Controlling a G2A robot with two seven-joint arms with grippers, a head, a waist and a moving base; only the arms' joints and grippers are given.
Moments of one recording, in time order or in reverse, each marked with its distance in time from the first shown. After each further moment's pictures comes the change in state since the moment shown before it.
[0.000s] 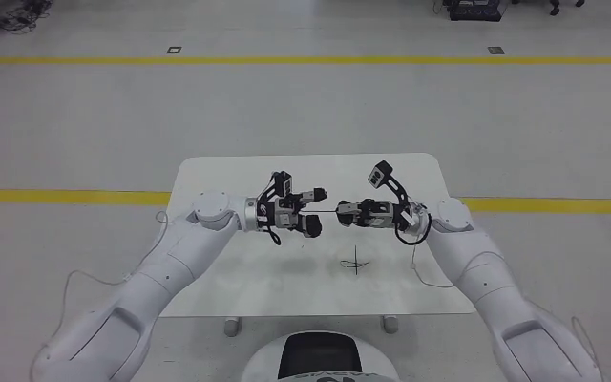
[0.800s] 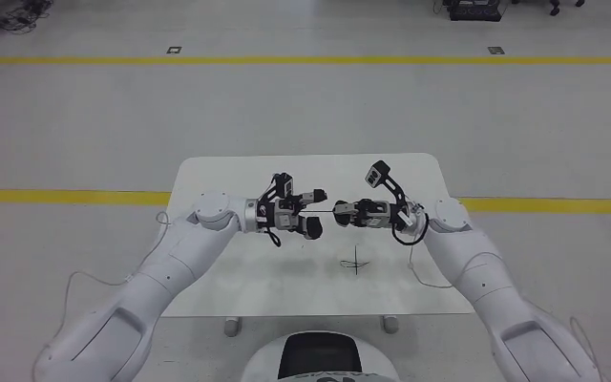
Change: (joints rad) left arm 0.004 -0.008 -0.012 0.013 -0.013 0.005 -0.029; right arm -0.005 -0.004 -0.002 -0.021 -0.012 0.000 -0.018
